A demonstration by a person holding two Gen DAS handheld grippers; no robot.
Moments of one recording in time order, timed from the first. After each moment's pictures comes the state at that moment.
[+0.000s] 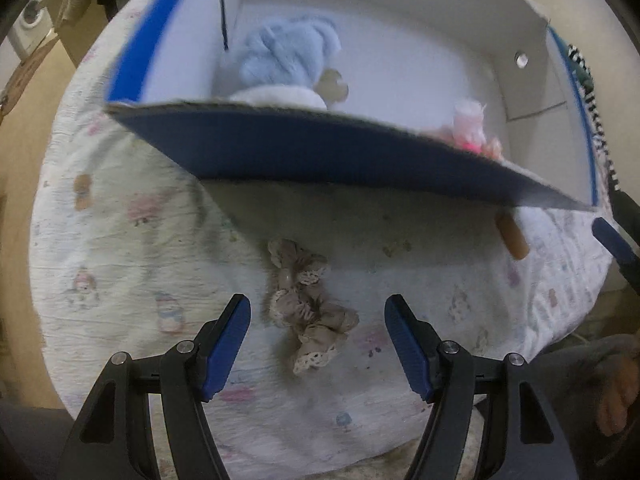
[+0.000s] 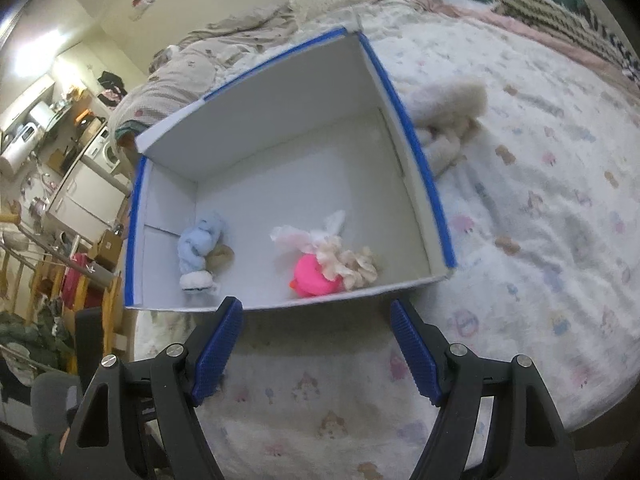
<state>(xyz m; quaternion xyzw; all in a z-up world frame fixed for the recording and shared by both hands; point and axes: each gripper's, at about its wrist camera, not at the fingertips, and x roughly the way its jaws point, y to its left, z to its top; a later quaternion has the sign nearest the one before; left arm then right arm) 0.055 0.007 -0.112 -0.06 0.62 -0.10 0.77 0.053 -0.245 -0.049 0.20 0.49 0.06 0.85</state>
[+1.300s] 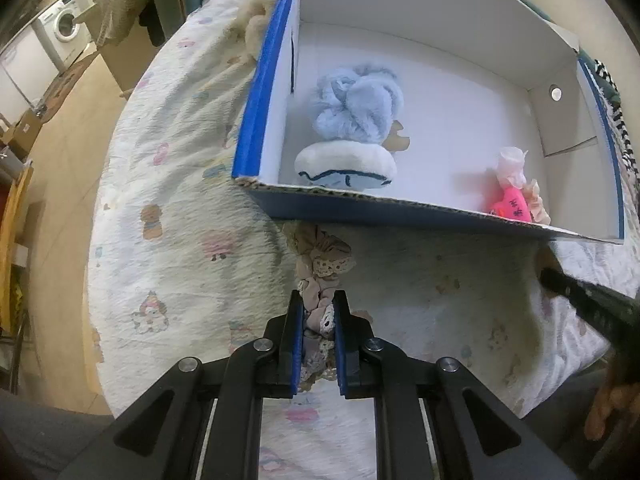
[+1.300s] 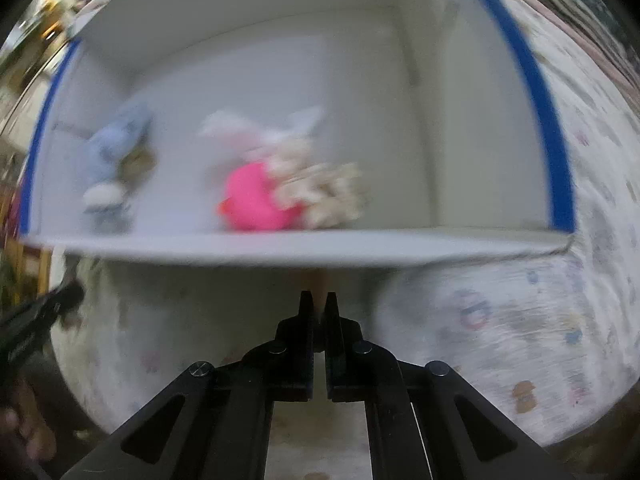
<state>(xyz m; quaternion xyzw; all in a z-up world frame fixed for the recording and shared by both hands) 0.061 0.020 -0.099 -0.03 0.59 -0.03 0.80 0.088 -0.190 -0.128 0.07 0.61 0.04 0.79</state>
